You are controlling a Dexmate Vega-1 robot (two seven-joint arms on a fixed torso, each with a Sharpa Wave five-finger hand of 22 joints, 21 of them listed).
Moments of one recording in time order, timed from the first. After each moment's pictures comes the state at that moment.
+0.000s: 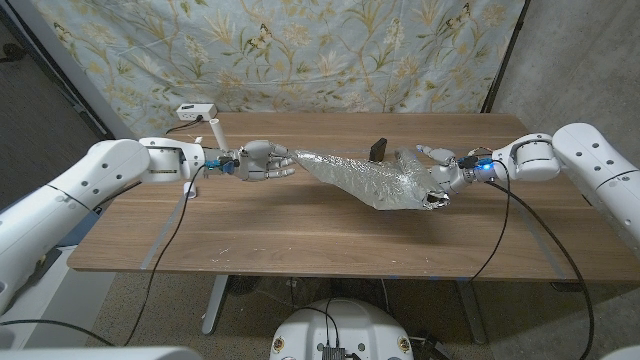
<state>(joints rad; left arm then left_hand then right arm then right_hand) 0.79 1.01 0.26 -1.86 -1.38 0.76 -0.19 1.24 0.12 0.56 -0.17 0.34 0.78 0.16 0.20 0.51 0.72 0.01 0.76 0.73 1.19 -0.21 0.36 0.56 0.83 -0.06 1.00 0.17 -0.64 -0.87 -0.27 -1.49 1.67 -1.12 0.01 0.38 0.08 -0.29 0.15 0.46 0.50 0.16 0.20 0.23 0.68 0.21 0.48 0.50 0.99 -0.01 0.24 0.53 1.03 0.04 0.24 0.18</state>
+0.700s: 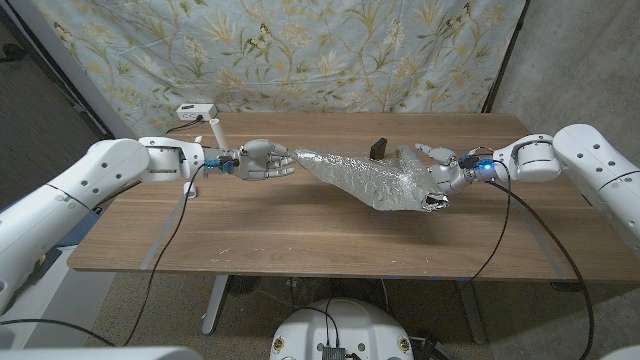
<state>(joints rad) 0.79 1.01 0.27 -1.86 -1.38 0.76 -0.19 1.24 0.12 0.56 -0.17 0.34 0.78 0.16 0.20 0.51 0.71 0.01 0.75 0.72 1.19 -0.21 0.36 0.56 0.83 -0.06 1.00 0.17 -0.64 -0.89 -0.28 -1.50 1.65 -1.09 0.04 0.46 0.10 -0.28 0.10 0.48 0.49 0.16 0.20 0.23 0.67 0.20 0.48 0.51 0.97 -0.01 0.24 0.55 1.02 0.04 0.22 0.18</state>
